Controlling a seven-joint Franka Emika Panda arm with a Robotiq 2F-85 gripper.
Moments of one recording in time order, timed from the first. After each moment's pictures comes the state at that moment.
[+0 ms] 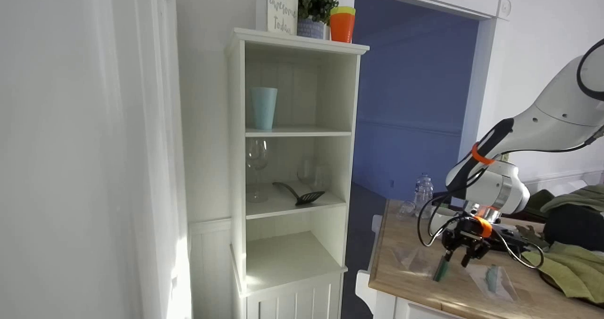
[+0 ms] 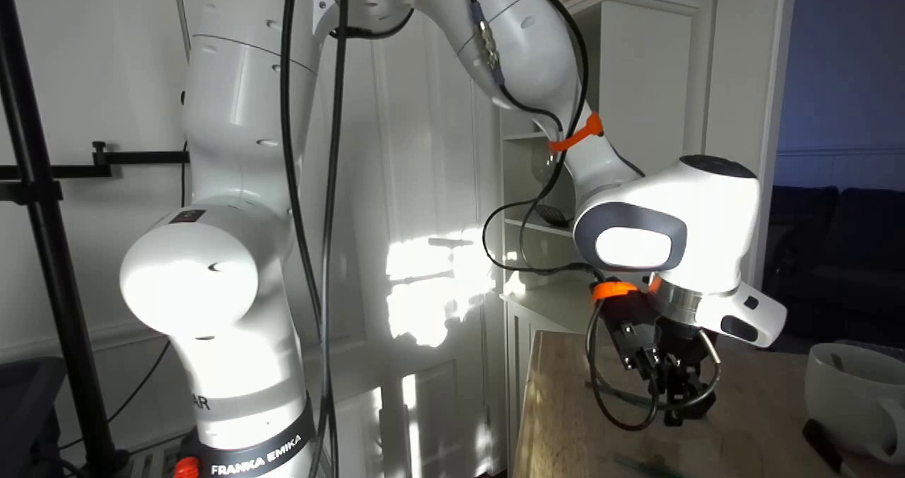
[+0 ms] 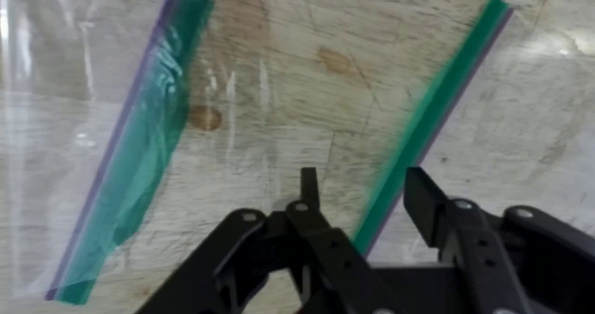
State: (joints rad) arm -0.30 0.26 -0.17 -2.33 0.51 2.61 -0.23
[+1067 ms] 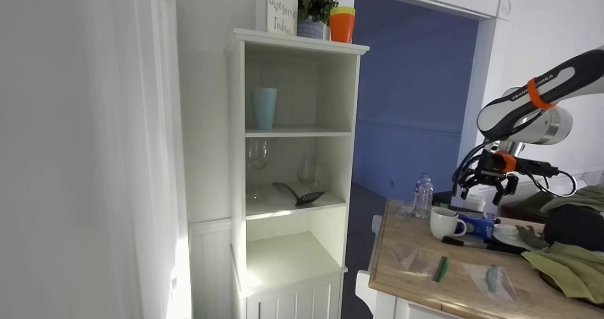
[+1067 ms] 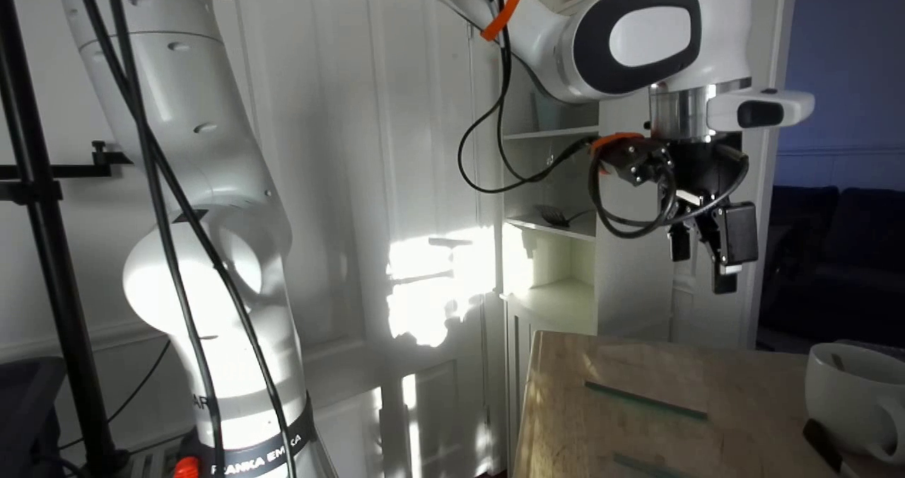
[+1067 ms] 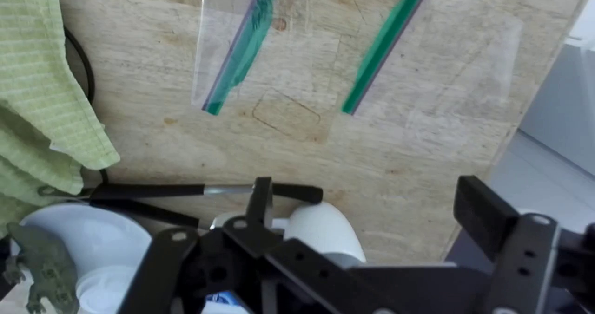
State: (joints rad) arm -0.27 -0.18 -0.25 -2.30 0.03 2.32 0.13
